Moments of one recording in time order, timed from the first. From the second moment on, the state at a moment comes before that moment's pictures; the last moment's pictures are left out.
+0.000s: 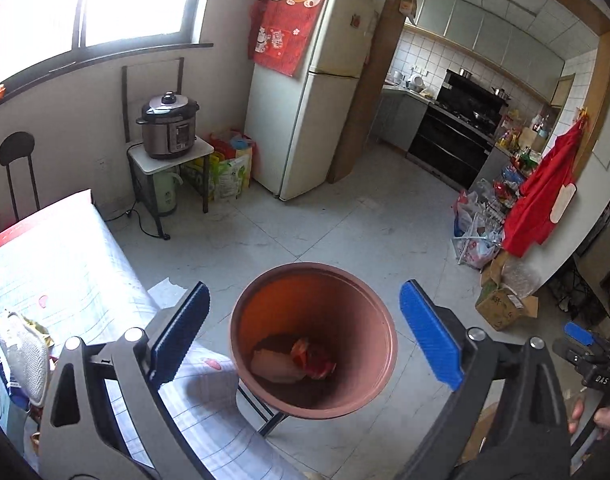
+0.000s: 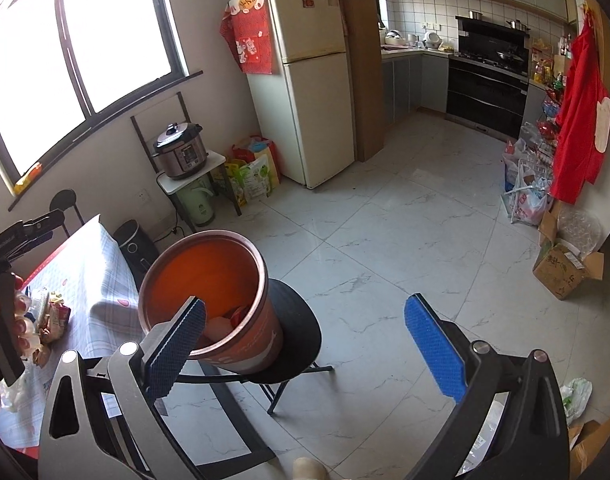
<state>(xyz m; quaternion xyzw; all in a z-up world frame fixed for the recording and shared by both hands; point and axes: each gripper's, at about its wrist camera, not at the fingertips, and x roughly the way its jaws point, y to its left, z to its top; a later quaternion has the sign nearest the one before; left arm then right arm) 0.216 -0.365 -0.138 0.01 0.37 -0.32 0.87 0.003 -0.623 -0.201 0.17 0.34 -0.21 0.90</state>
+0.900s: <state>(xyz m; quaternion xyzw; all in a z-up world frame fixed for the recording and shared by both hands) 0.019 0.118 -0.112 -0.14 0.34 0.08 0.93 0.159 -0.335 -0.154 0.07 0.37 0.09 0.92</state>
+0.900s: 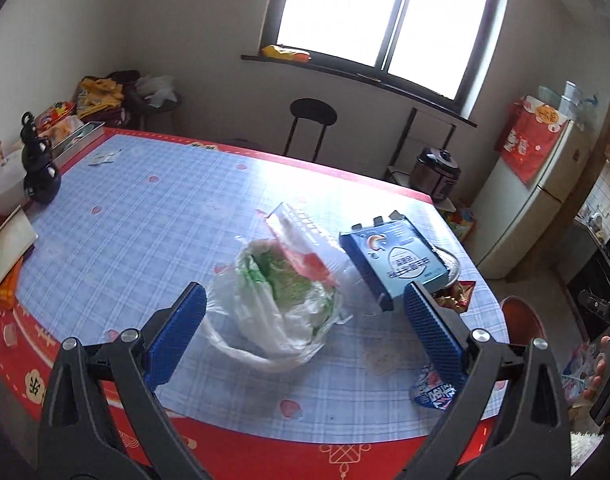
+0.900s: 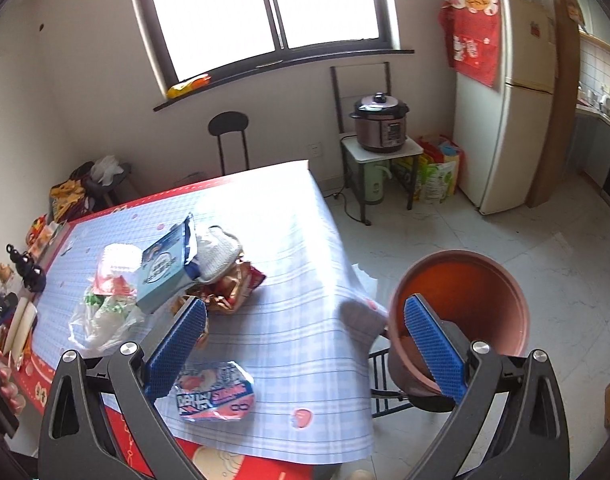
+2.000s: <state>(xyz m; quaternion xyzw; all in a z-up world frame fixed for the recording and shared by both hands) 0.136 0.174 -0.294 -0.28 0.49 -0.06 0.83 0.177 -0.182 -0.174 0.00 0.44 0.08 0.89</state>
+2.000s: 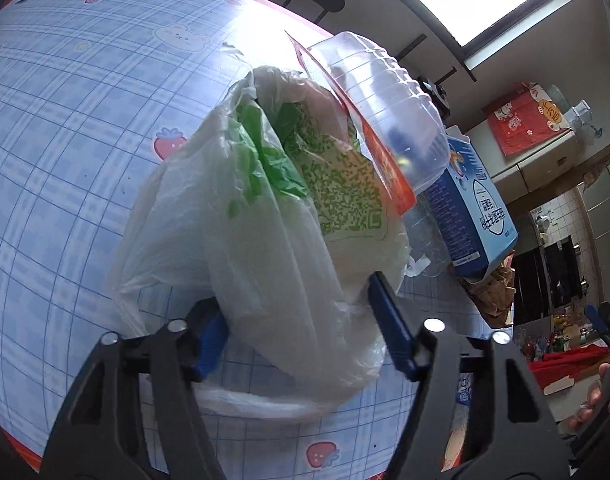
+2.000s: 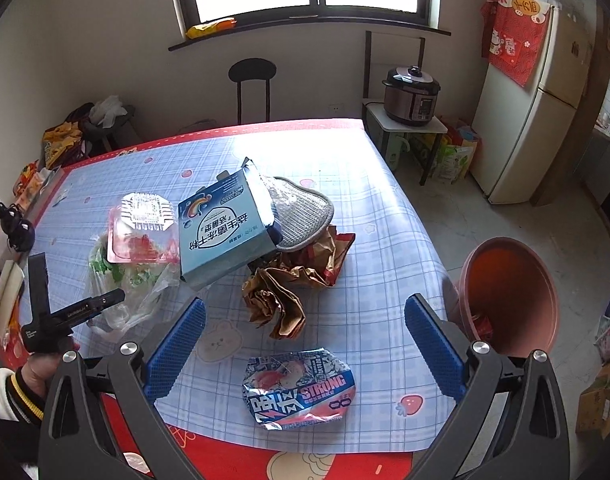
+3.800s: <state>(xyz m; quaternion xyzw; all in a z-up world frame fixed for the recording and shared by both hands) 0.017 0.353 -0.263 -0.32 0.41 0.08 0.85 0.287 0.172 -0.318 -0.28 0.47 0.19 0.81</state>
